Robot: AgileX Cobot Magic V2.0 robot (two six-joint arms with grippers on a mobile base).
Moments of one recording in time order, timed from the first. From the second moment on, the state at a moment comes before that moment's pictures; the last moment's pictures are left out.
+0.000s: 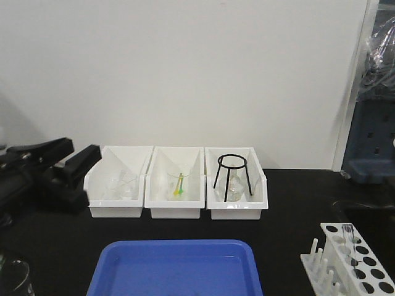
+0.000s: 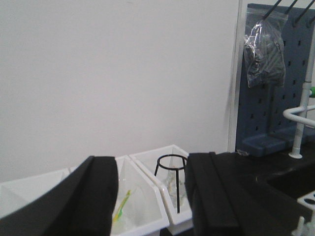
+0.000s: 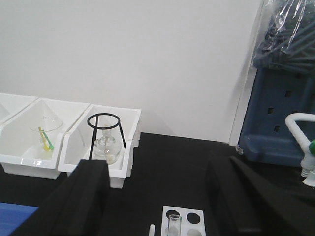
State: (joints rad) left arm -0.29 1.20 -0.76 0.52 -0.49 -0.51; right arm 0.04 0.86 -0.72 0.10 0.06 -0.22
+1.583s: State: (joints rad) left arm 0.00 0.04 -0.07 0.15 0.09 -0.07; right arm 0.04 0.84 -0.72 0.10 0.07 -0.22
